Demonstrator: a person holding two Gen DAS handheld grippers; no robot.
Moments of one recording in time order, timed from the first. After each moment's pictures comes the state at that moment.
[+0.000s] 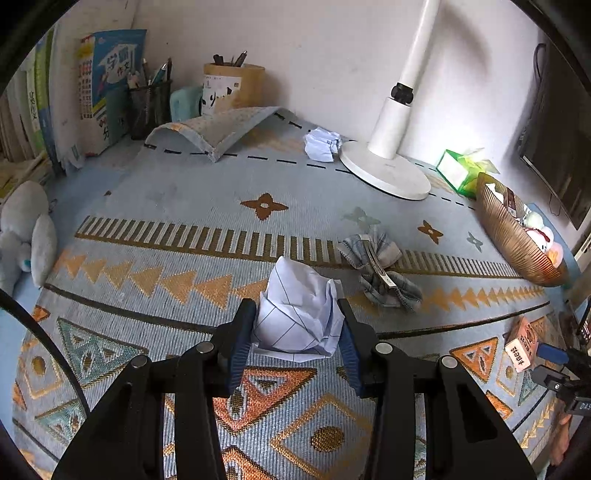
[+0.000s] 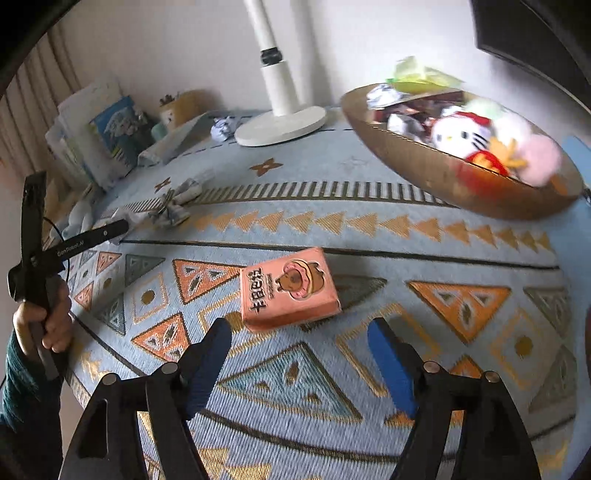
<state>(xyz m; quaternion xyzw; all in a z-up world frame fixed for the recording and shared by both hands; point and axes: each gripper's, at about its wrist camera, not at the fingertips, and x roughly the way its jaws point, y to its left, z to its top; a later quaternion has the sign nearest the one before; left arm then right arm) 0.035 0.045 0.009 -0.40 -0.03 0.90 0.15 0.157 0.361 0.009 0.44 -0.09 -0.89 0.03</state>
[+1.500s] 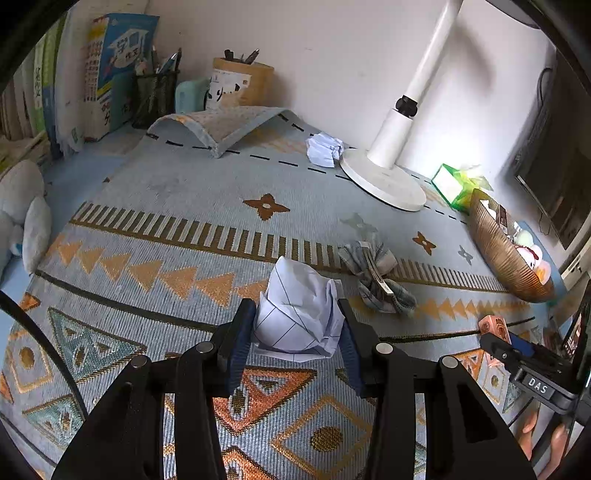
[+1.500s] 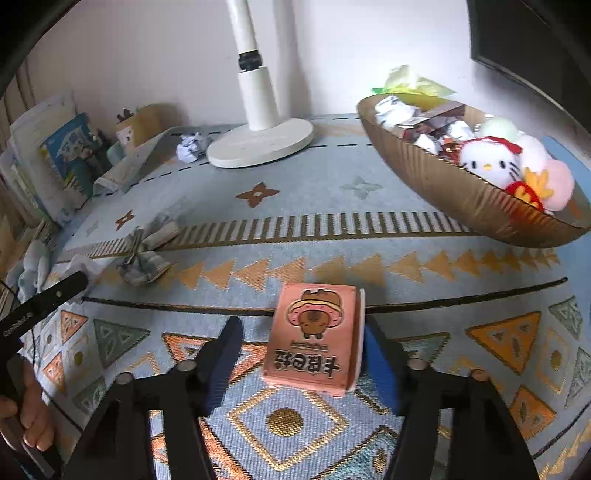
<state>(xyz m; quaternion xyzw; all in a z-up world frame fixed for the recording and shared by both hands) 0.032 0.035 0.007 -0.40 -0.07 0.90 0.16 0.094 0.311 0.003 0.42 -0.09 -0.90 -0.08</state>
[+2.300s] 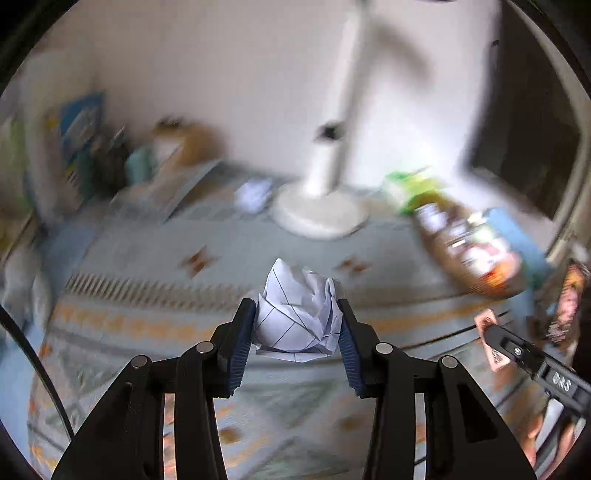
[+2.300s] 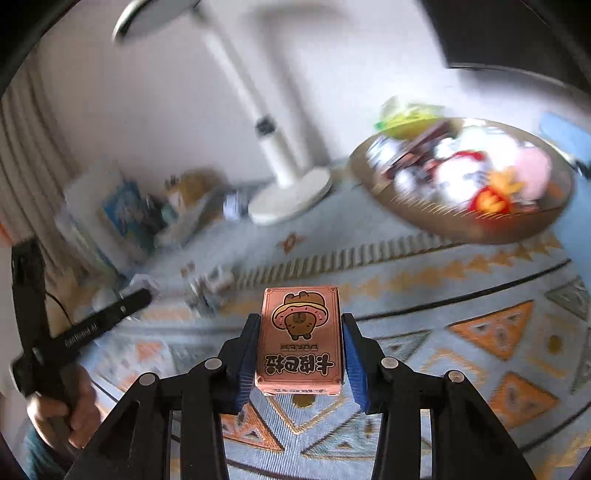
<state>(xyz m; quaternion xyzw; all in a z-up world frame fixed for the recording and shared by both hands) 0.066 0.111 0.089 -0.34 -0.01 0.92 0.21 0.154 0.355 0.049 0.32 -0.22 -0.92 0.01</state>
